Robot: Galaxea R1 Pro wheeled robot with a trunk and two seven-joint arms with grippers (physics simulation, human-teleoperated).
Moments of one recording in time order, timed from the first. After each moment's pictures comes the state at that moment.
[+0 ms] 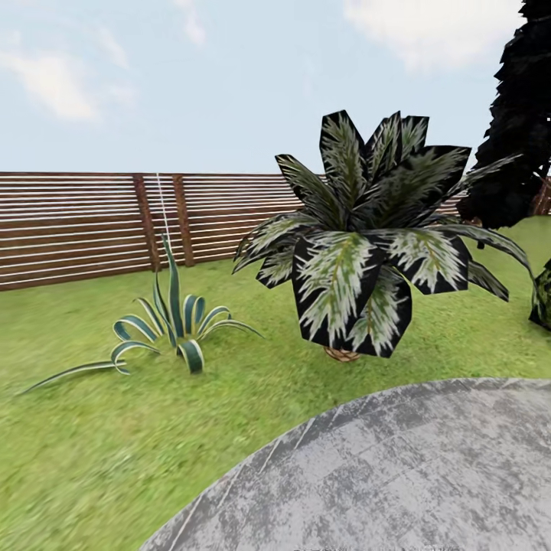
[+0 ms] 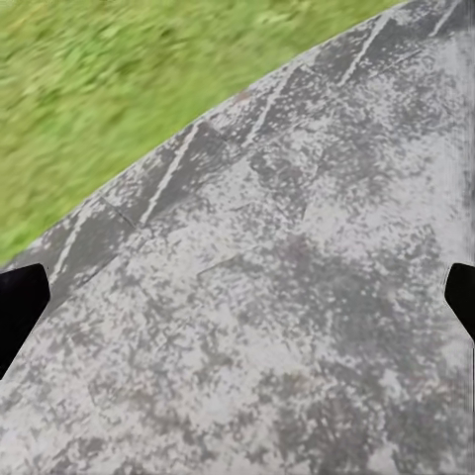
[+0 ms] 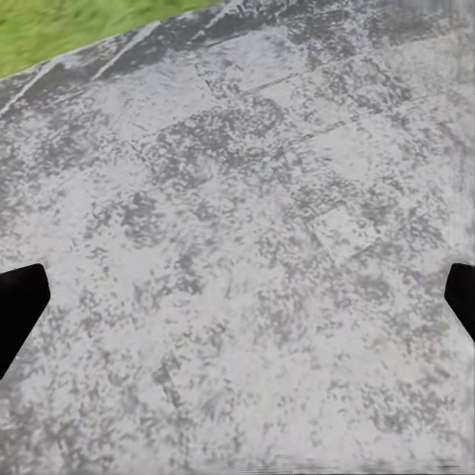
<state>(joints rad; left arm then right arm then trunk) -0.17 0.01 0.00 -0.29 0.00 -0.34 0.01 -0.02 -0.07 -0.08 -0.48 0.00 -0.39 0.00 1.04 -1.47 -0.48</state>
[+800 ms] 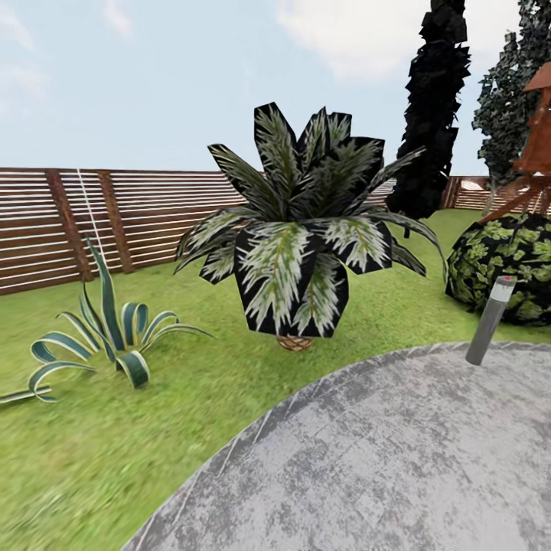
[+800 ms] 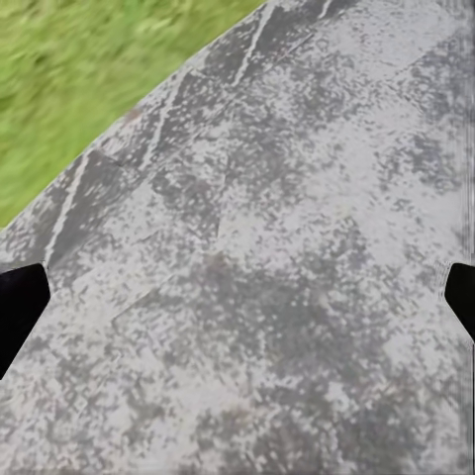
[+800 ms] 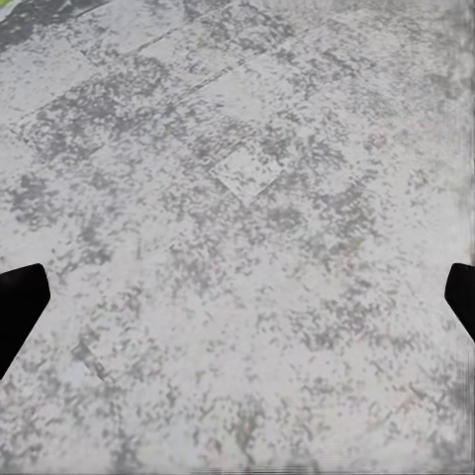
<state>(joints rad) -0.17 0.01 0.00 -0.29 0.01 -0.34 0.01 -0.02 -0.07 -0.11 -0.48 0.00 -0.39 0.01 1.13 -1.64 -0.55</state>
